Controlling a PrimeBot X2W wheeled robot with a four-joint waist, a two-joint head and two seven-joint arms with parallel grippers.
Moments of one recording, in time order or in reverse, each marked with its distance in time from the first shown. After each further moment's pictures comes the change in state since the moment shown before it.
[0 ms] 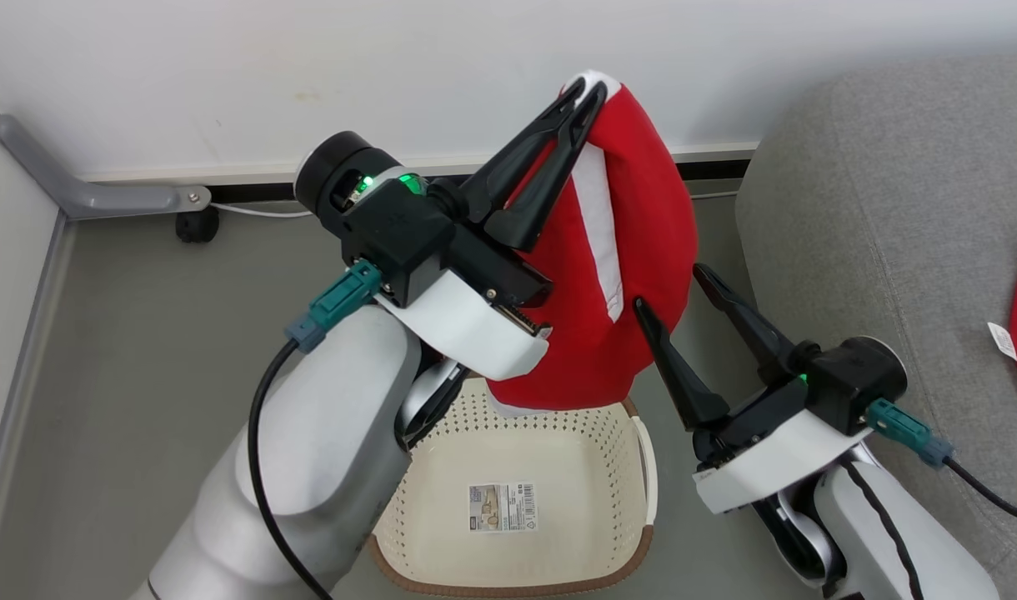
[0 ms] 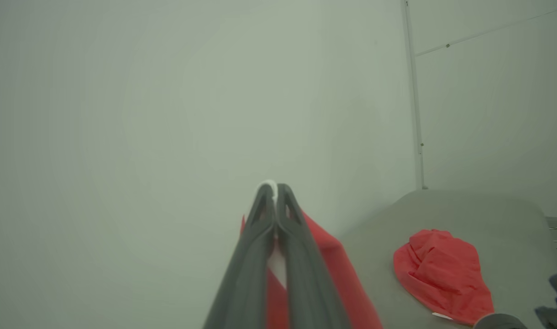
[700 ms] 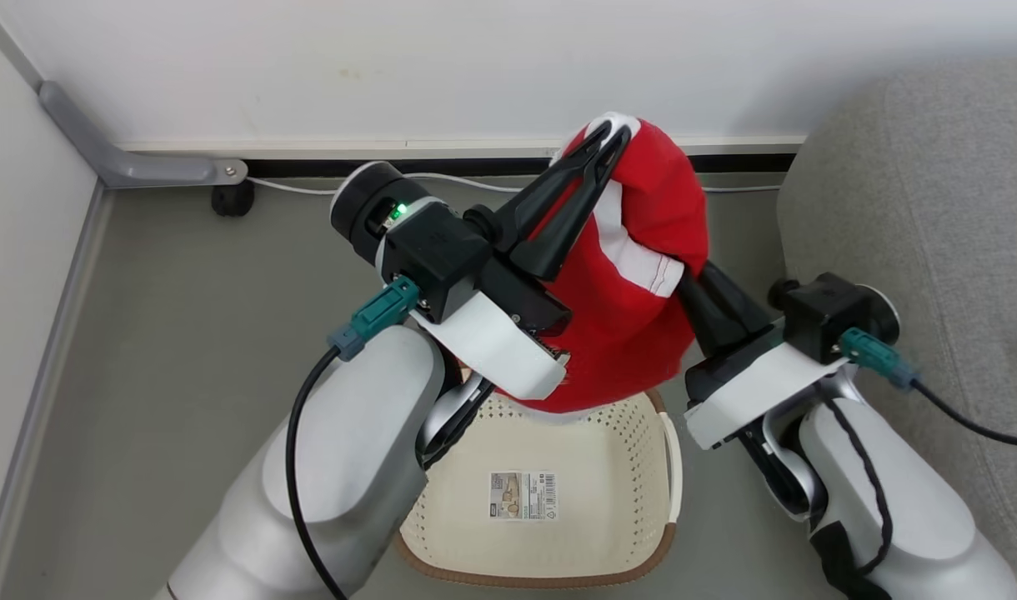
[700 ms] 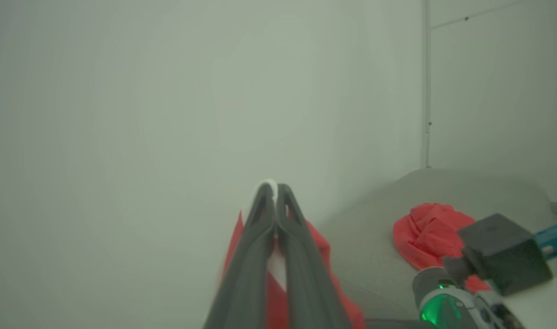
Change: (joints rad) left arm 0.005 -0.012 -0.064 0.053 -0.021 0.000 0.000; right arm -0.173 0.042 0.019 0.222 -0.021 0.000 0.000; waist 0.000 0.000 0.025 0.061
